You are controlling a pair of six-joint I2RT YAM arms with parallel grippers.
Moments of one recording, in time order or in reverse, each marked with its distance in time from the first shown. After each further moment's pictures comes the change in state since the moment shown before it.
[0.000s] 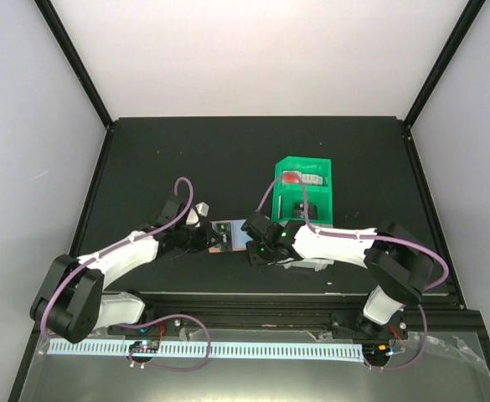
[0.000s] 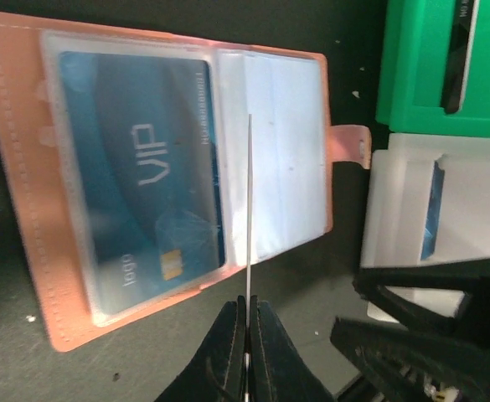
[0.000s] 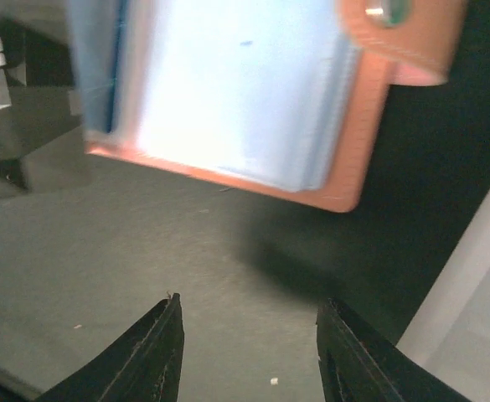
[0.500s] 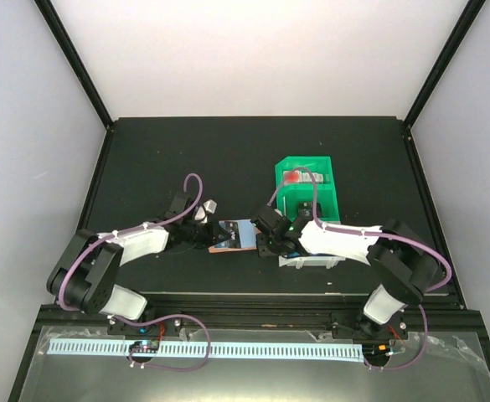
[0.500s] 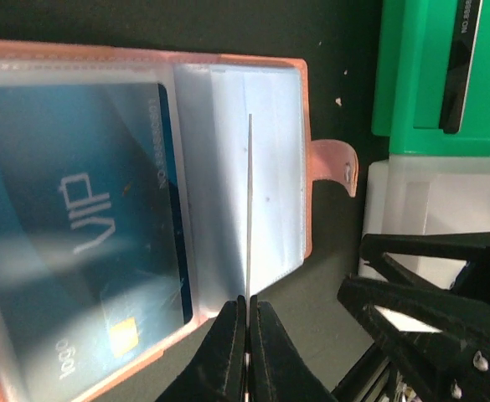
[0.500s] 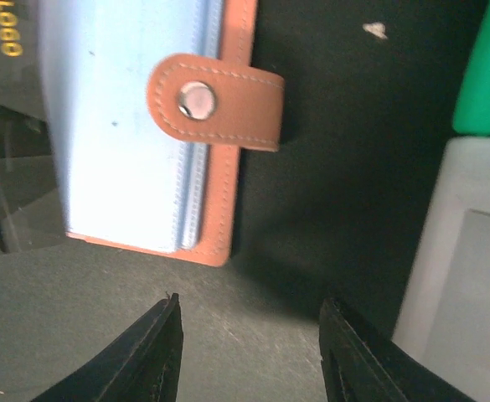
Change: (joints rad) left arm 0.001 0.177 0.031 0.160 0.110 -0.028; right arm -0.089 -0.025 -0.046 -0.008 0.084 0.005
